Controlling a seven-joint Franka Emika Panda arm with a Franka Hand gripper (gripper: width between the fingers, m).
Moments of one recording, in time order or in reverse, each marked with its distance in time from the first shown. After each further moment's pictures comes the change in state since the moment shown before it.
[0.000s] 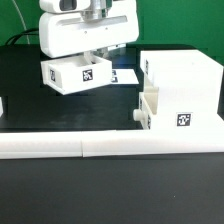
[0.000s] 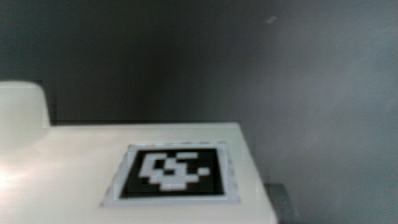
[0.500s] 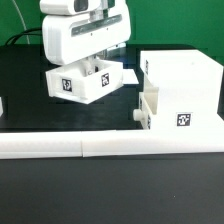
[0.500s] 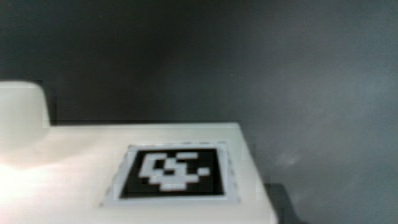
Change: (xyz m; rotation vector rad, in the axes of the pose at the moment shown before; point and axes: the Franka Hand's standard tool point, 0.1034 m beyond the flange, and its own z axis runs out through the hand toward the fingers) arm 0.025 0.018 -0.002 0.012 -0.009 -0.401
